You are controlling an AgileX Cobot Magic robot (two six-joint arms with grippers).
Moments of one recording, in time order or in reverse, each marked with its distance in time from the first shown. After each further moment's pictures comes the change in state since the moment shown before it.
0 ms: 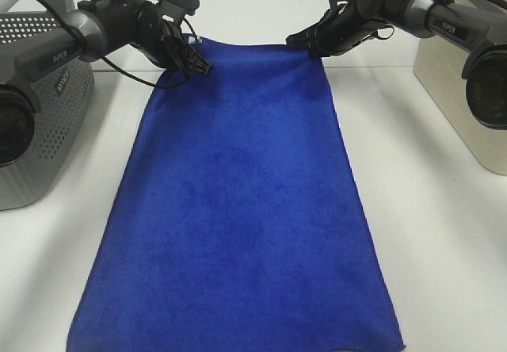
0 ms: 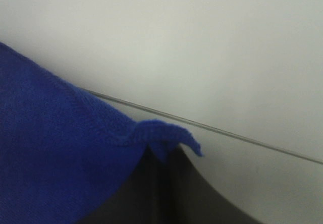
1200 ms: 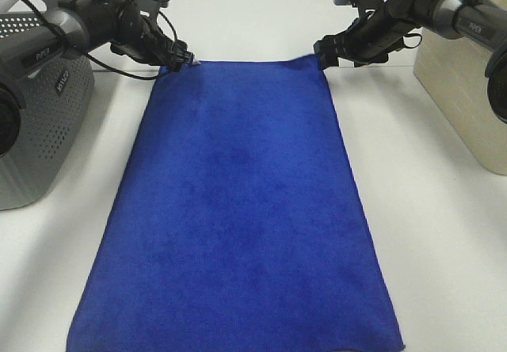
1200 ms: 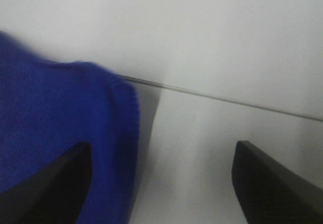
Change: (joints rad) left arm 0.053 0.000 0.000 0.052 -0.018 -0.170; right arm -0.086 0.010 0.000 0.039 0.110 -0.017
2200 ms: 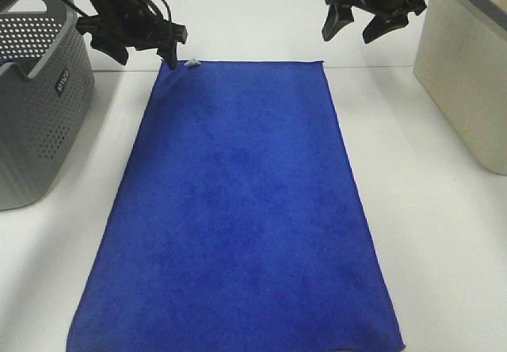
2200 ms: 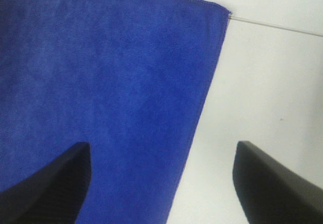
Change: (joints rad) left arm -0.001 -0.182 -0.001 -0.234 0.560 0.001; right arm 0.002 -0.234 -0.002 0.042 0.480 0.075
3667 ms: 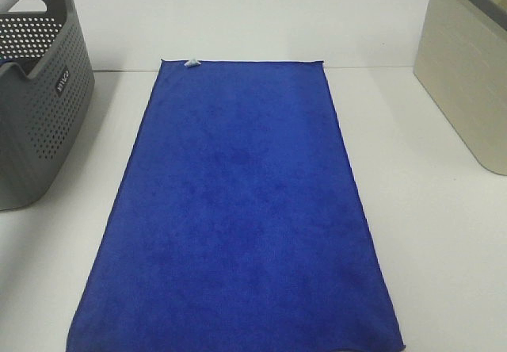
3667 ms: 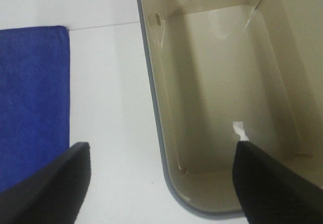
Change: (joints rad) left arm 0.322 -0.723 0.391 0.091 0.124 0.096; right arm -0.254 -0.748 0.483 -0.248 0.108 0.178
